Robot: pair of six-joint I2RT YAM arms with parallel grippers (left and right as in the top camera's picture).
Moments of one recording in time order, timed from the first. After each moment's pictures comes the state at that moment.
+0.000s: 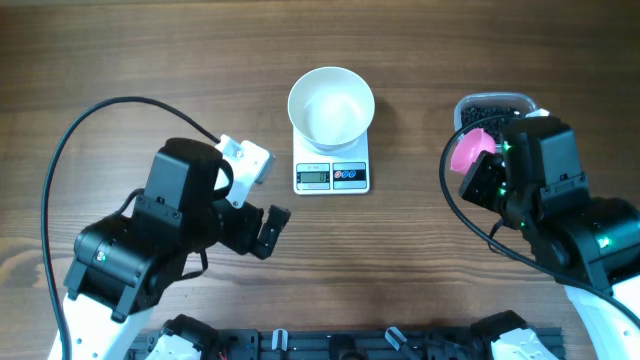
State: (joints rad) left arm -0.44 1.01 1.26 -1.21 0.17 0.02; right arm 0.32 1.06 1.31 -1.22 0.16 0.67
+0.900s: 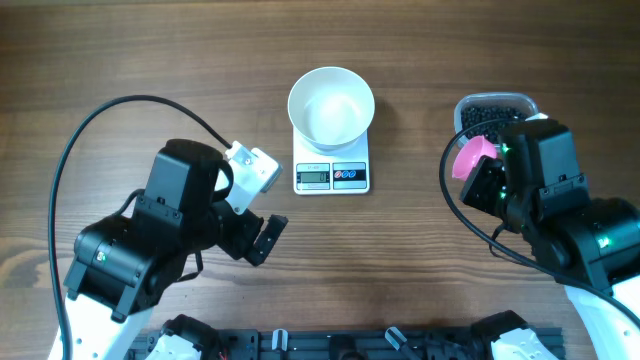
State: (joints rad) left arm -0.44 1.01 1.26 -1.22 0.17 0.19; right arm 0.32 1.06 1.31 -1.26 0.16 0.67
